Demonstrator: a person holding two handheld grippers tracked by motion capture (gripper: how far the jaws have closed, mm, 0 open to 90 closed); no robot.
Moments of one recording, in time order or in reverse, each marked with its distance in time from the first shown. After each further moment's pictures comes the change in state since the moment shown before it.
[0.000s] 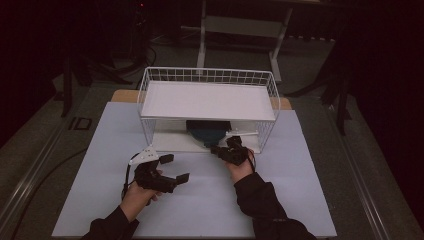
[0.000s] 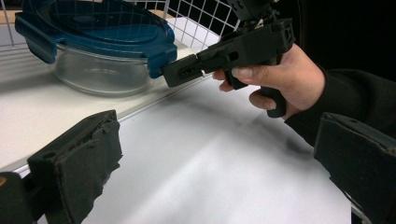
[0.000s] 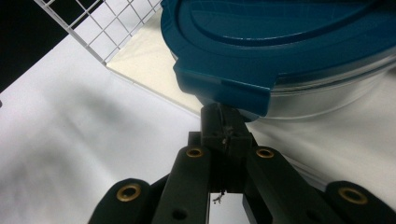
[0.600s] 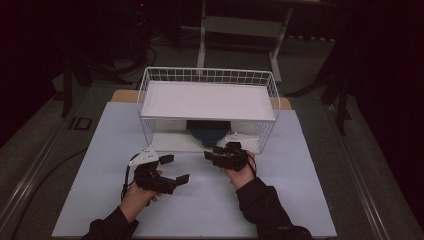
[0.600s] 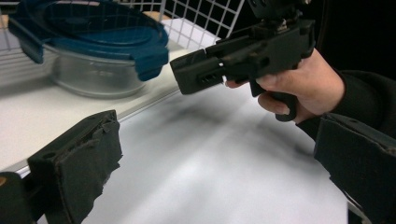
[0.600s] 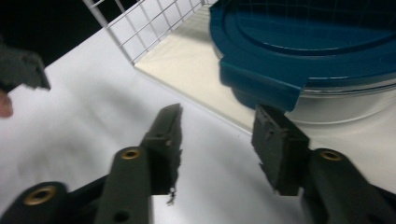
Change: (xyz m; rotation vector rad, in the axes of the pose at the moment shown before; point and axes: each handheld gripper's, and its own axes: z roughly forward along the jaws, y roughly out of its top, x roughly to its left) left arm -0.005 0.001 -0.004 -0.008 -0.024 0.026; right arm 0.022 -0.009 -0.019 -0.065 0.036 -0.106
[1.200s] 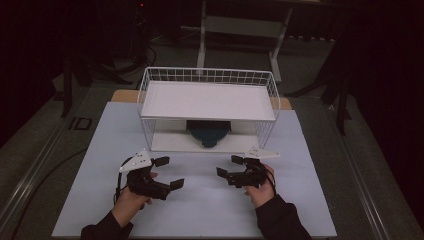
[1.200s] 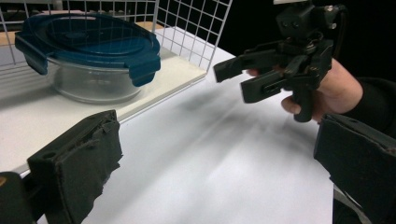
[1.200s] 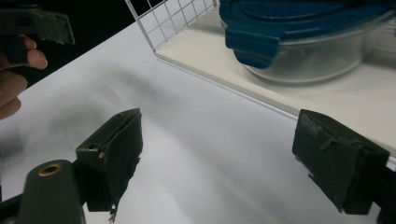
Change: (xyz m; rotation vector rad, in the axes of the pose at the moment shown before) left arm -0.007 -0.002 -0.019 -0.021 0.005 0.035; right arm -0.006 -0.036 -0.052 -0.055 0.044 -0.013
